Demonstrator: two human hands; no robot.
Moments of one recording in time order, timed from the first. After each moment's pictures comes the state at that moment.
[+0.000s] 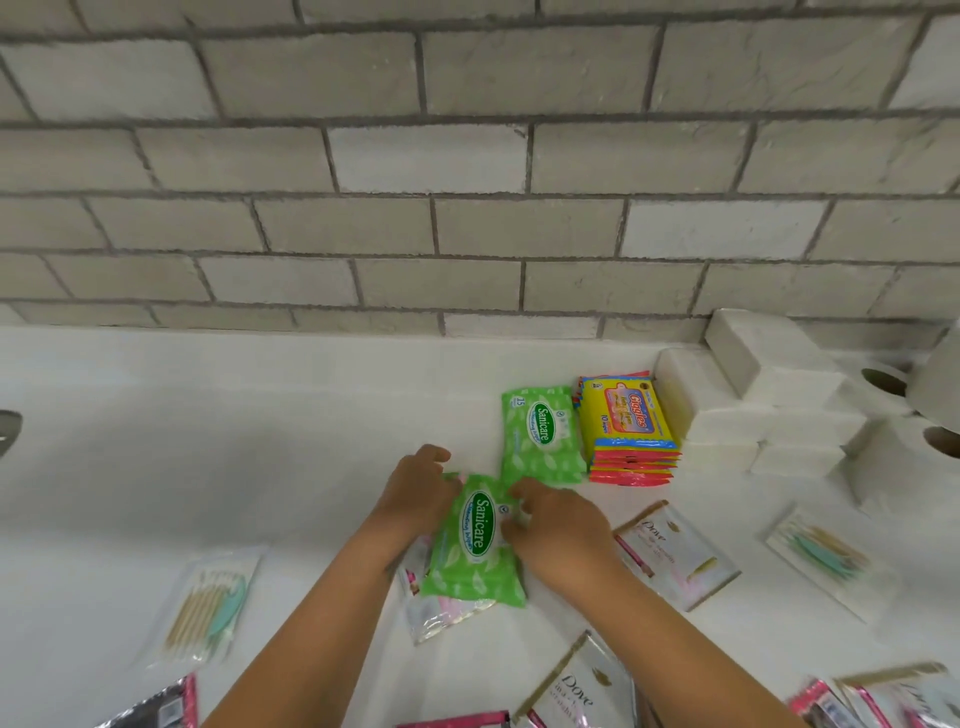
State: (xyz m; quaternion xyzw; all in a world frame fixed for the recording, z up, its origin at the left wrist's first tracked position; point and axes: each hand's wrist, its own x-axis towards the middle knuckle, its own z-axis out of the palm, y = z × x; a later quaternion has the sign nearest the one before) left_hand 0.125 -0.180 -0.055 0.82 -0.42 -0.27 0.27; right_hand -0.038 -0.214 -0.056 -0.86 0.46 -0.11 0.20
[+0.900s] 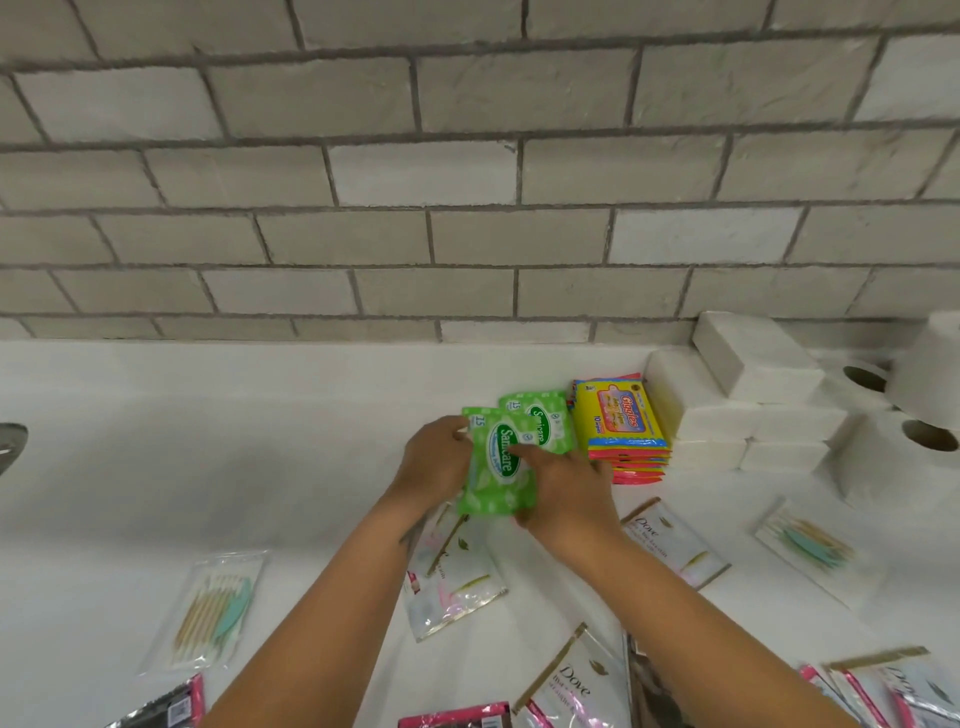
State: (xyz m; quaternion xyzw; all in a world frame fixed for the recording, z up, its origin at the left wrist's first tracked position) left_hand 0.118 -0.198 -0.033 0.77 -0.42 -0.30 0.37; right_hand -0.041 -0.225 -0.036 -0.87 0.46 -0.12 0.10
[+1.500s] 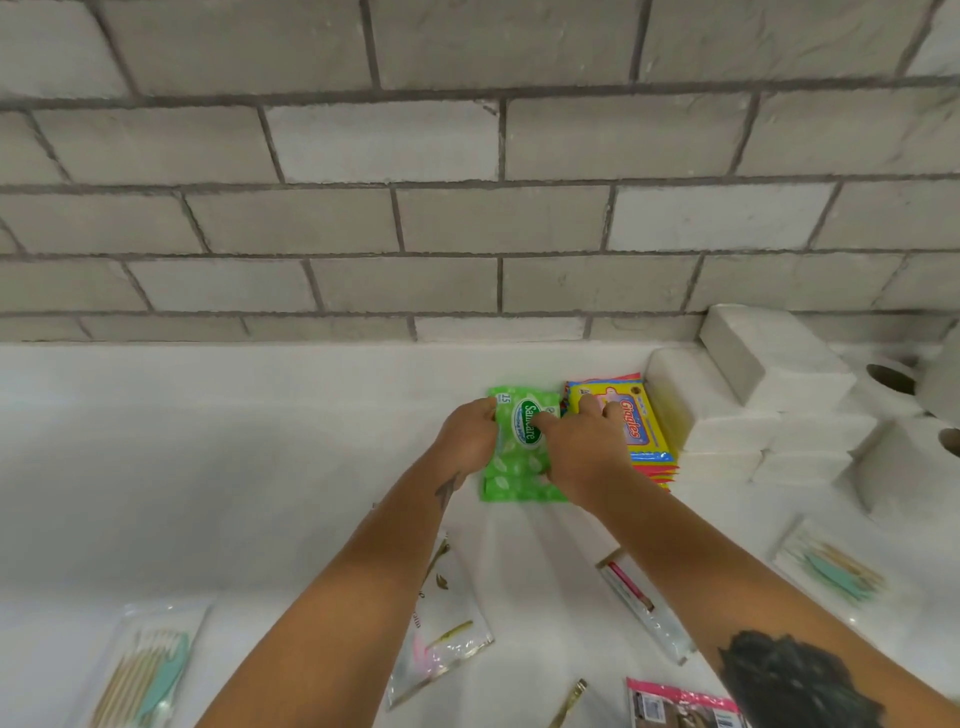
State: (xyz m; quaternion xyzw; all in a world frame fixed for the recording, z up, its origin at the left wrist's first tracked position) left_hand 0.111 -0.291 -0.055 0.72 -0.43 -0.41 0.36; right_hand -0.031 -0.322 -0.041 -0.88 0.47 0.04 -0.06
